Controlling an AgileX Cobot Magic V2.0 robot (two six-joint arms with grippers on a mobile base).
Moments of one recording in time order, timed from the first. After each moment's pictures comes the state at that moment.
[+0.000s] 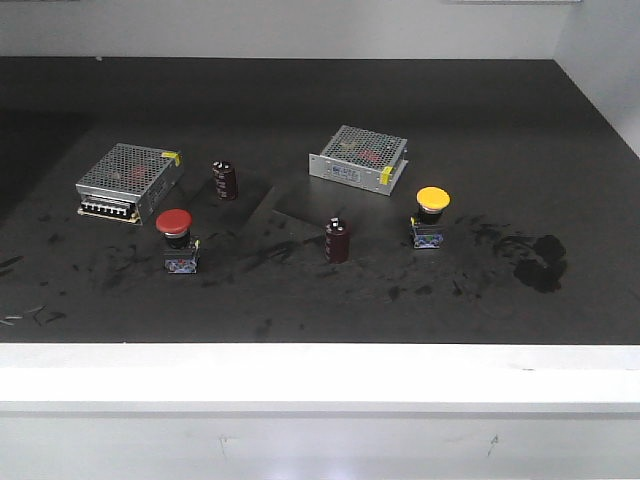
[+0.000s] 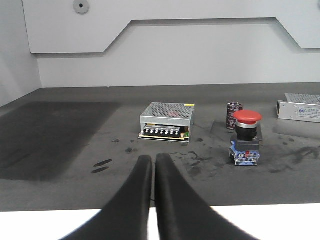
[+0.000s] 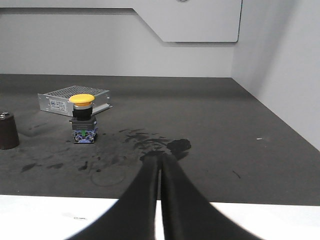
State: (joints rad) left arm -0.01 -0.01 0.02 0.06 0.04 -0.09; right arm 0.02 -0.01 0.03 -0.04 0.08 0.02
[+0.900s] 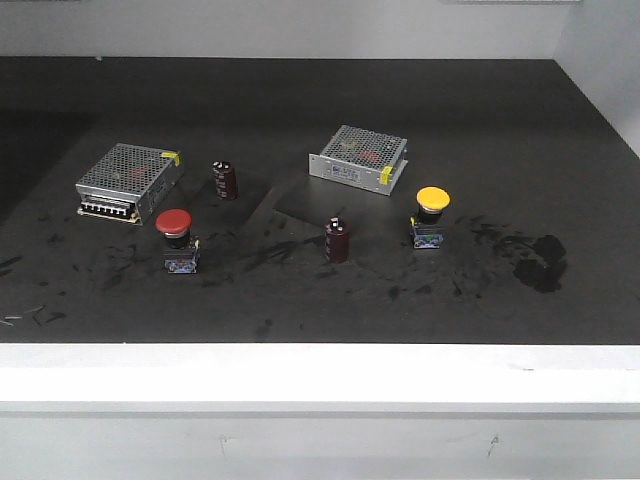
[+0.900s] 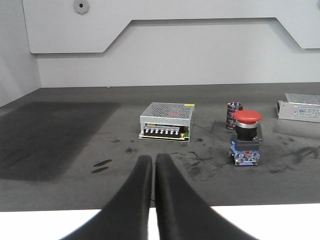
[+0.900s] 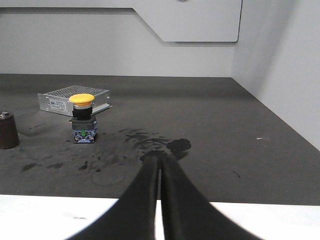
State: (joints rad) left arm -0.01 -0.01 0.02 0.06 0.04 -0.09; right arm 0.02 -0.01 0.03 -0.04 0.08 0.02
